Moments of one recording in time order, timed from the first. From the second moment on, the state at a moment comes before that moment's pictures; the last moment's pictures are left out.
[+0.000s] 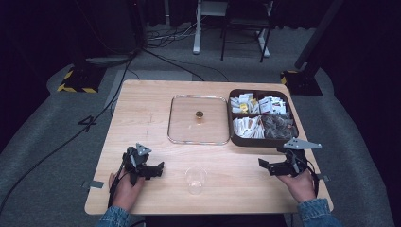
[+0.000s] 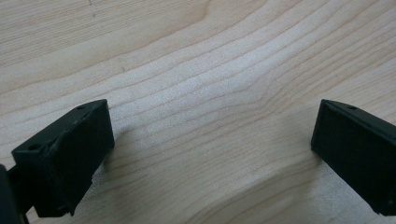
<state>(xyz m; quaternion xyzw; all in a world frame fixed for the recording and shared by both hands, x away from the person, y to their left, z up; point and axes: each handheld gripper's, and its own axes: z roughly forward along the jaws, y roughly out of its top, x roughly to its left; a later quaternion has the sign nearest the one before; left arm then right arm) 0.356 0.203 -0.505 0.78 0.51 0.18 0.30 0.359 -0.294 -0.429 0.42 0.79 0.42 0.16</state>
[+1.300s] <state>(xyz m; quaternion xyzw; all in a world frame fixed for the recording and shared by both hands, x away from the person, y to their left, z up) 0.356 0.203 -0.506 0.78 0.51 0.18 0.31 0.477 -0.353 -0.395 0.54 0.76 0.32 0.17</state>
